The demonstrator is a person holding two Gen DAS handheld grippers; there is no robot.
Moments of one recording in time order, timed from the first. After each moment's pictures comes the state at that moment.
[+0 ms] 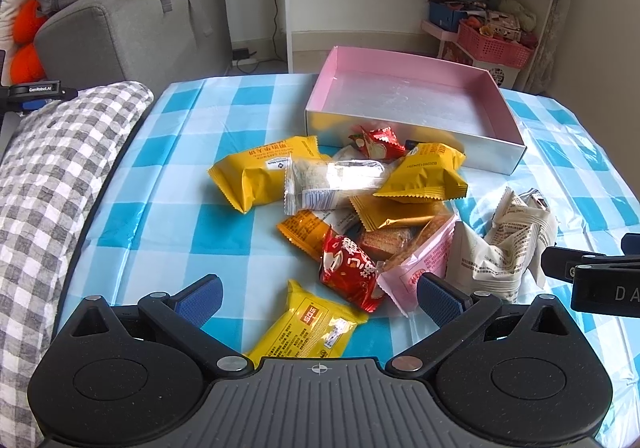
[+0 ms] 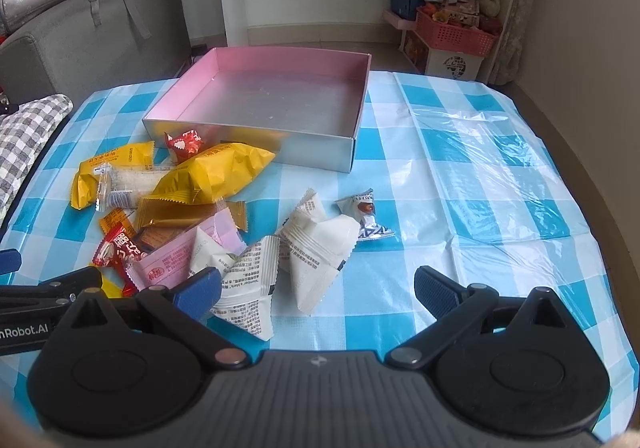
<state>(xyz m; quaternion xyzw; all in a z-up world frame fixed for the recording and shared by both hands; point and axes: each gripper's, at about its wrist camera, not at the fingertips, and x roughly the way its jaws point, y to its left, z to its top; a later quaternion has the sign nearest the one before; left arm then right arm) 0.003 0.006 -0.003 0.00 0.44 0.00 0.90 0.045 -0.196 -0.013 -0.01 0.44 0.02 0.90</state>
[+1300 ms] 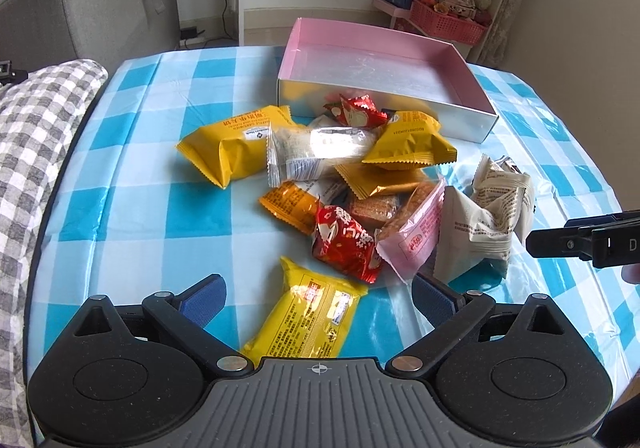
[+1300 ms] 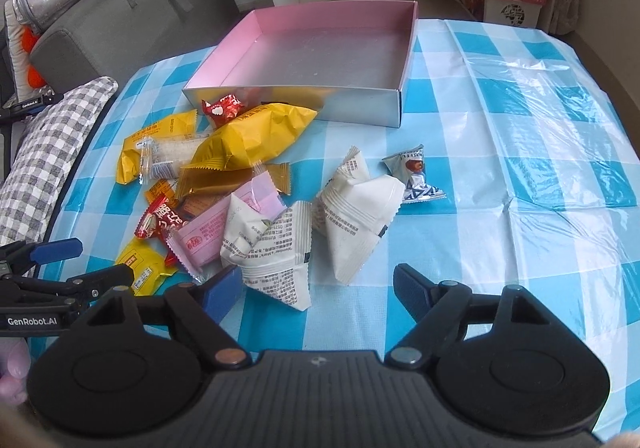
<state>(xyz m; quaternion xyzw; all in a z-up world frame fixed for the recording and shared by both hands) 0.007 0.037 -0.020 -0.02 0.47 -0.09 0.88 0.056 -0.213 -0.026 0.06 0.50 0.13 0.85</state>
